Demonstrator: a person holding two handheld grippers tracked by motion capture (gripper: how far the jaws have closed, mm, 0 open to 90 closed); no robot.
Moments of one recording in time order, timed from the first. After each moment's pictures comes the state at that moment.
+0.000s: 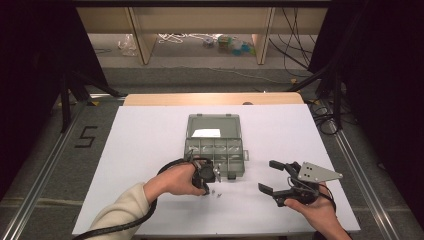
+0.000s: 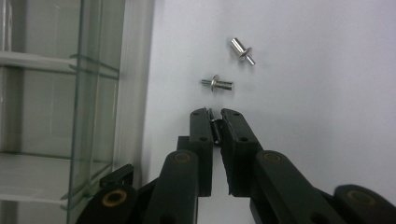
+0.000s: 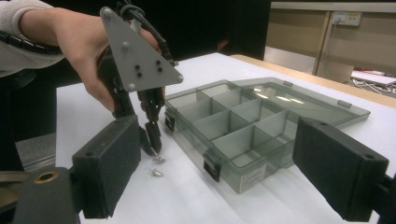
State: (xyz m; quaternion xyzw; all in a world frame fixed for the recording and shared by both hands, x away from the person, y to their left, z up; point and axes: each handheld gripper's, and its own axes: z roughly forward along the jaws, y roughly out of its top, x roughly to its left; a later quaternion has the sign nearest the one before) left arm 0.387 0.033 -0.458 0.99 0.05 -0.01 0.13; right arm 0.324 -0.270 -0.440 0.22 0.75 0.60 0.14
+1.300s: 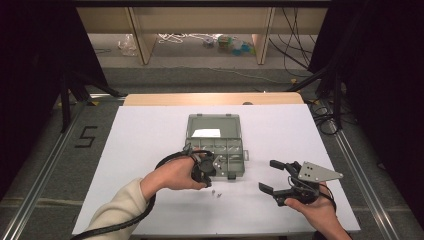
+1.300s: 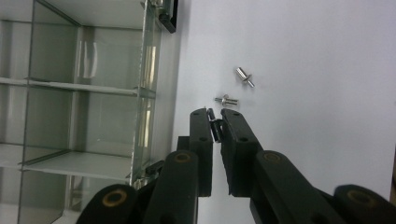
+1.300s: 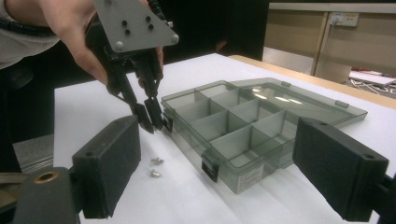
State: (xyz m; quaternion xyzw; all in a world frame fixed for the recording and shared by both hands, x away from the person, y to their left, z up) left arm 0.387 0.032 -0.422 0.99 0.04 0.03 0.15; right arm 0.324 -0.270 -0.440 0.23 0.75 0.60 0.15
